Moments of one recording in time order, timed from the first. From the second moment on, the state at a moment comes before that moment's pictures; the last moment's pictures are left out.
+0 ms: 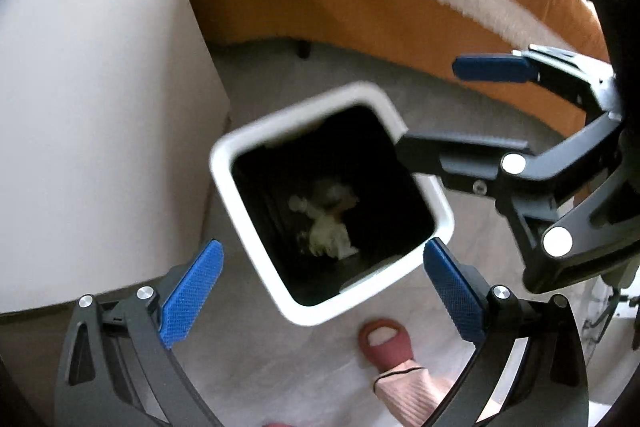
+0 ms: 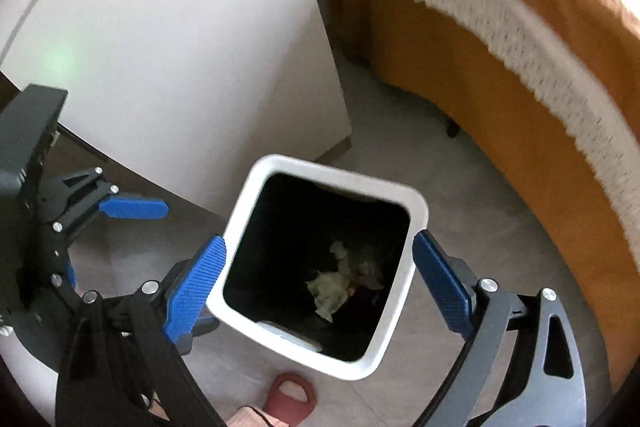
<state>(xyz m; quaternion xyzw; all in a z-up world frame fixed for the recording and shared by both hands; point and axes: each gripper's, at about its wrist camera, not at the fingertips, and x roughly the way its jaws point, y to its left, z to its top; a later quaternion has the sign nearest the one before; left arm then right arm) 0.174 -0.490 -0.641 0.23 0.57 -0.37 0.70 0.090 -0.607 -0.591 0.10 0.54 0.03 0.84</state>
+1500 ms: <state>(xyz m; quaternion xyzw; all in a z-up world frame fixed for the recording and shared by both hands) 0.158 0.002 -0.158 0.03 0.34 0.01 0.94 0.185 -0.186 -0.160 -0.02 0.30 0.32 0.90</state>
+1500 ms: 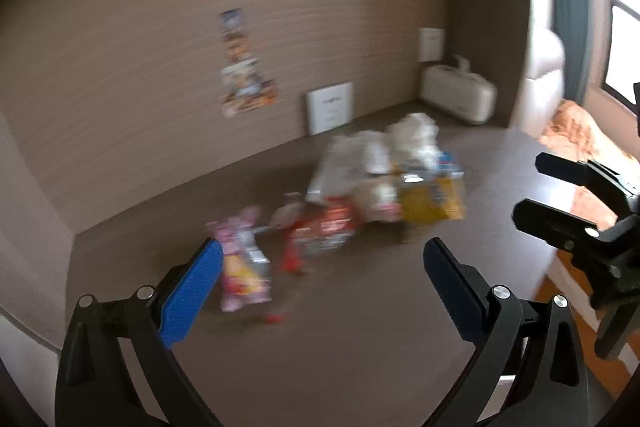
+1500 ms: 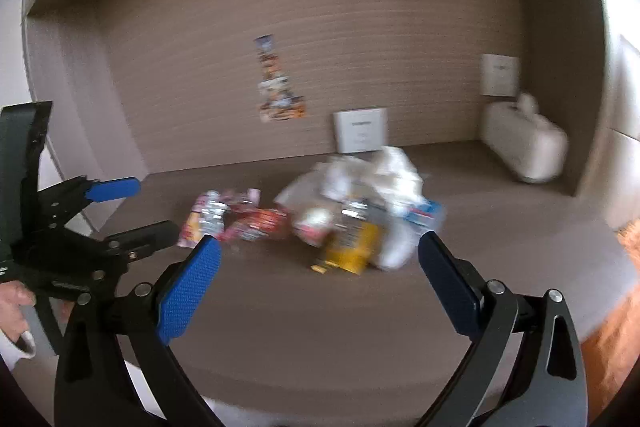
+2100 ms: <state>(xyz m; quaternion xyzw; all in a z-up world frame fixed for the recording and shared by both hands) 0.228 0.105 -0.229 0.00 0.41 -0.03 0.91 0.240 -0.050 -0.214 -0.14 0.34 0.35 0.86</state>
